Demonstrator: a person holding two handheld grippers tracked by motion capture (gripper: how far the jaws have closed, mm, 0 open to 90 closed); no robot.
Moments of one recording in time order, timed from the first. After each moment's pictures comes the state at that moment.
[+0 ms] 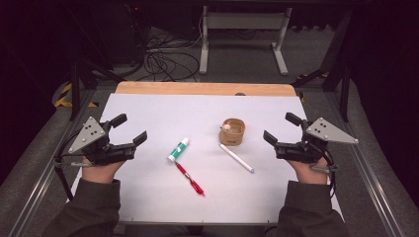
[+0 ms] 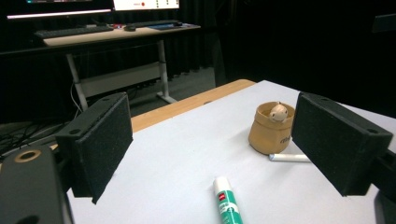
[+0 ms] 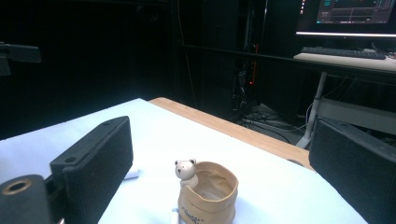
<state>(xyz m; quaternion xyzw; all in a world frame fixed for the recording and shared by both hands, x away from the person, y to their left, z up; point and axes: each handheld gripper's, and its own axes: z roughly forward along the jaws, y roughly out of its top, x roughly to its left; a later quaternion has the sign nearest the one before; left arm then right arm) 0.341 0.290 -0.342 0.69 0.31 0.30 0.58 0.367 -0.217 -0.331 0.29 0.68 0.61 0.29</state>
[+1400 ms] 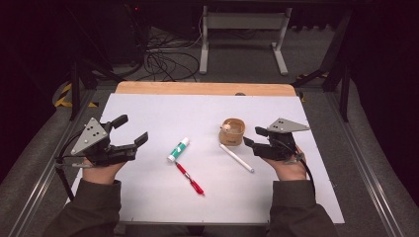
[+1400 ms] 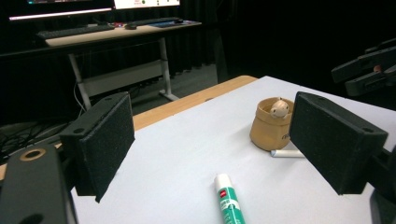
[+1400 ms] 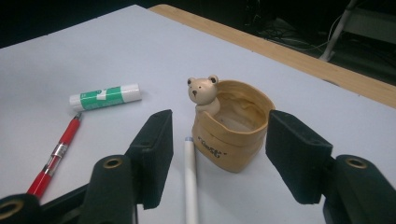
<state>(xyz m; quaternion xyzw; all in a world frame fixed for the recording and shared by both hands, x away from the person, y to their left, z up) 0.338 0.290 -0.342 0.69 0.31 0.31 0.57 0.400 -0.168 -0.367 0.34 0.79 0.47 0.22</state>
